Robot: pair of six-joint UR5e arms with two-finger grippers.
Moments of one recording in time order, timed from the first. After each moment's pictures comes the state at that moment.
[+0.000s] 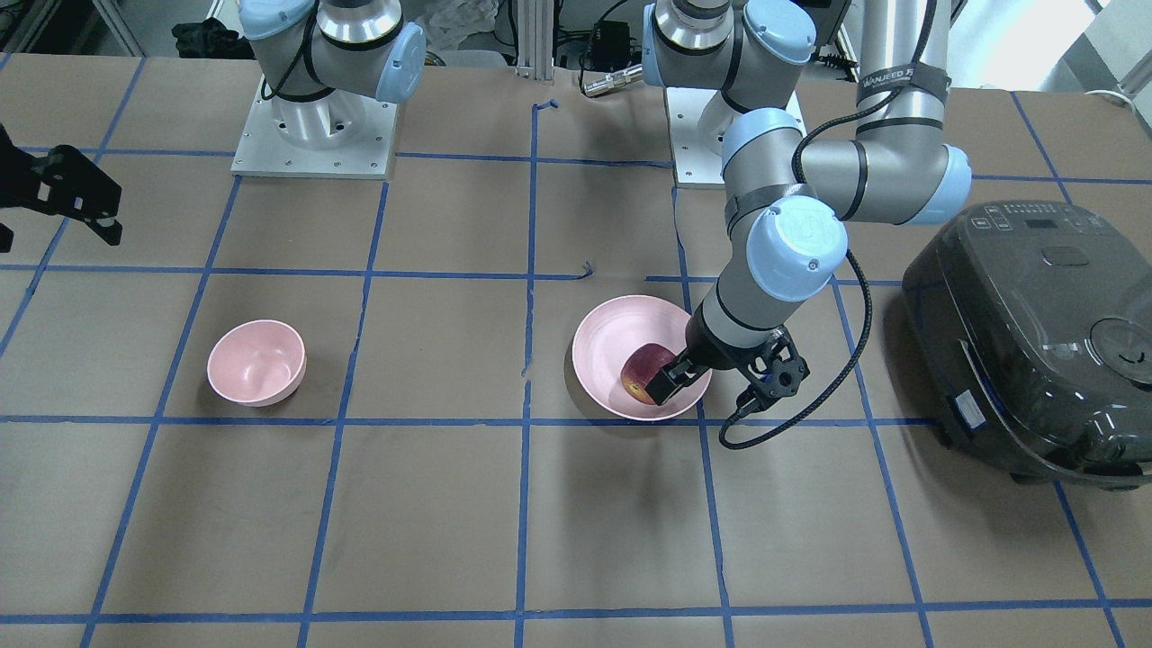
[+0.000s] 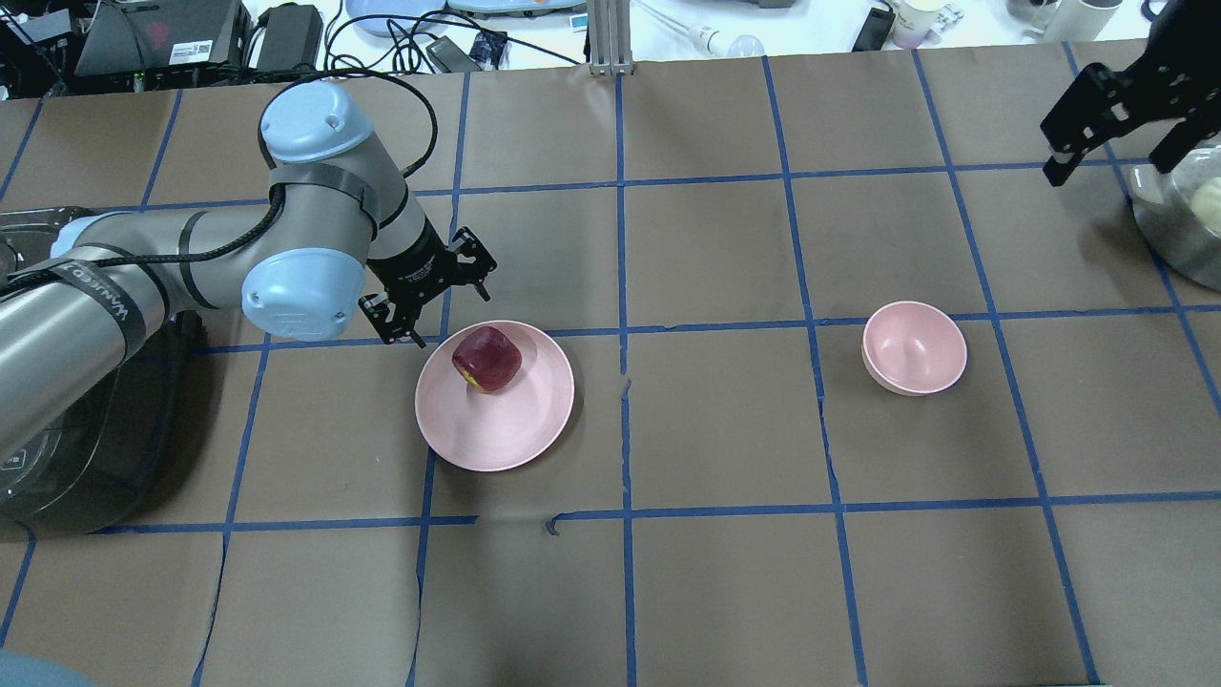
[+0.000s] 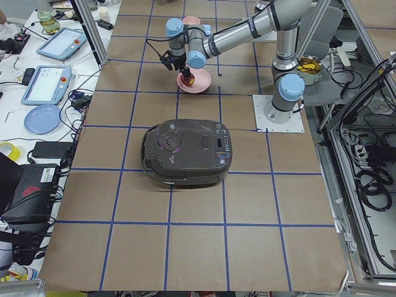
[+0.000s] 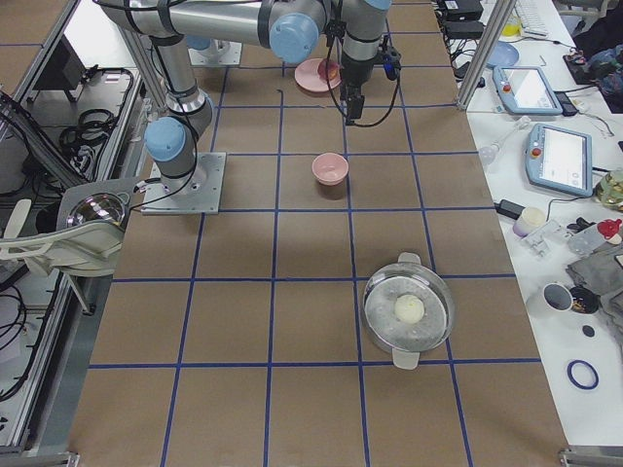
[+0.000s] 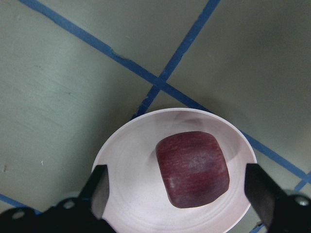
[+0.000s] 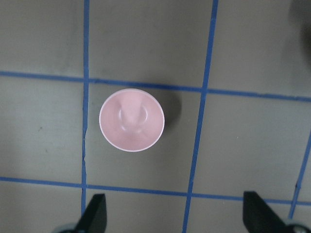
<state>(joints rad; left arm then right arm) -1.61 -1.88 -1.85 -1.04 1.47 -0.71 1.25 -1.49 1.50 -1.48 -1.59 -0.41</state>
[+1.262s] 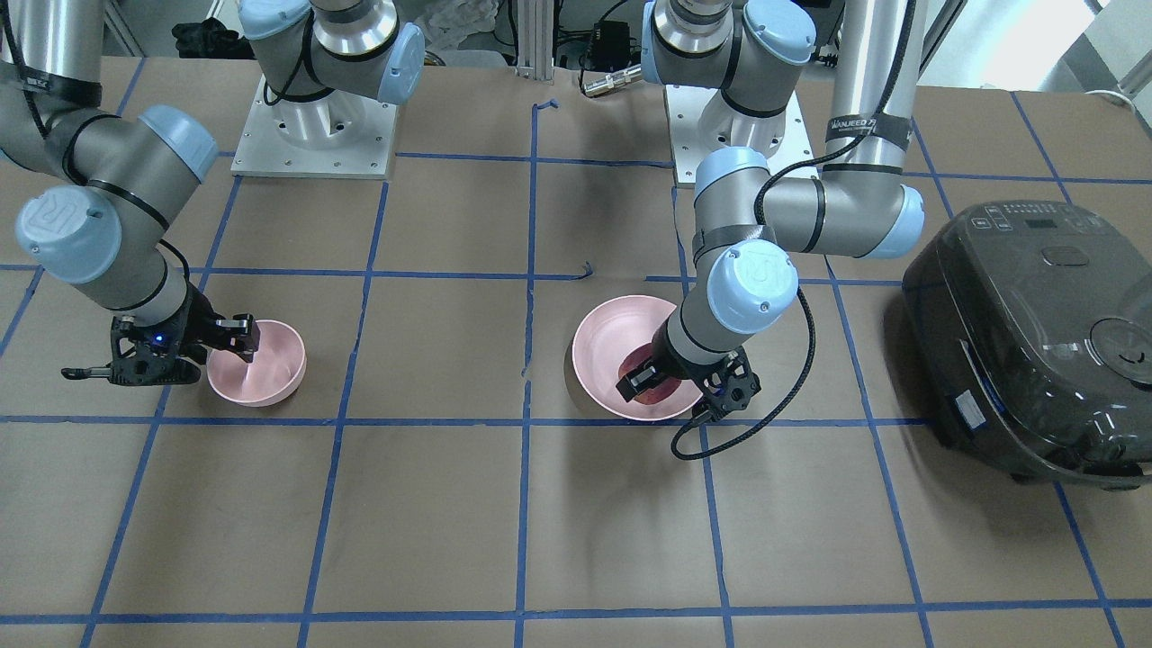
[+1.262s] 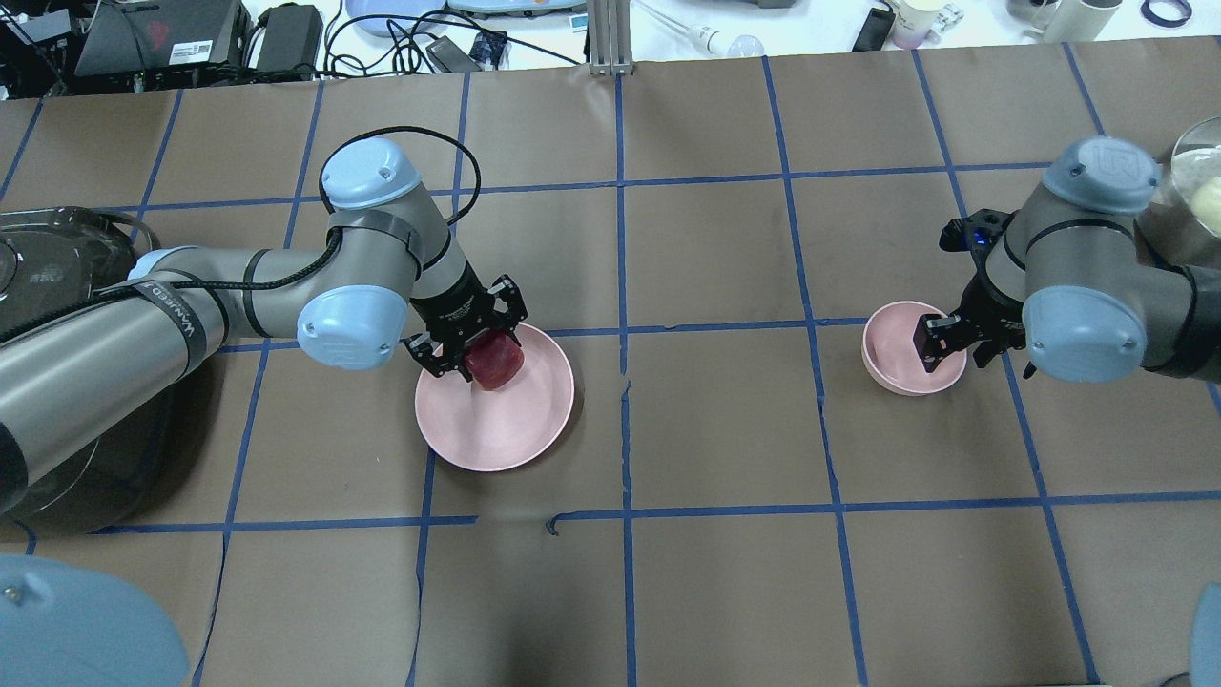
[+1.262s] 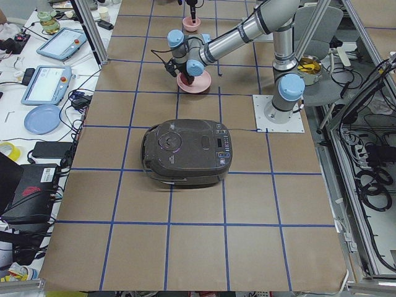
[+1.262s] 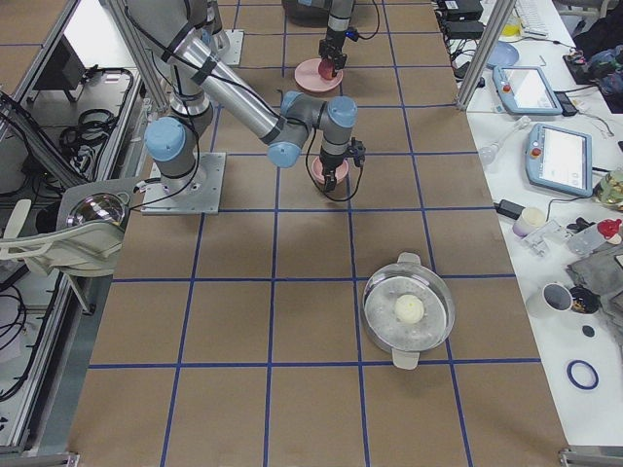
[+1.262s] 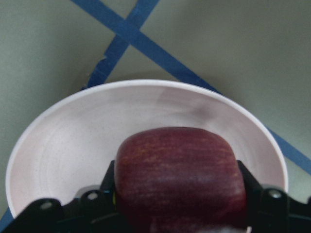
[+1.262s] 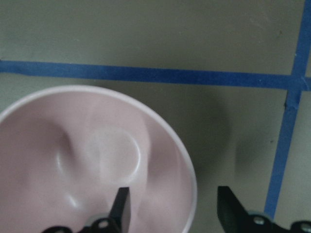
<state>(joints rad) -1.64 -1.94 -1.90 -1.00 1.42 -0.66 1.25 -1.34 2.08 -2.23 -1.60 -0.38</state>
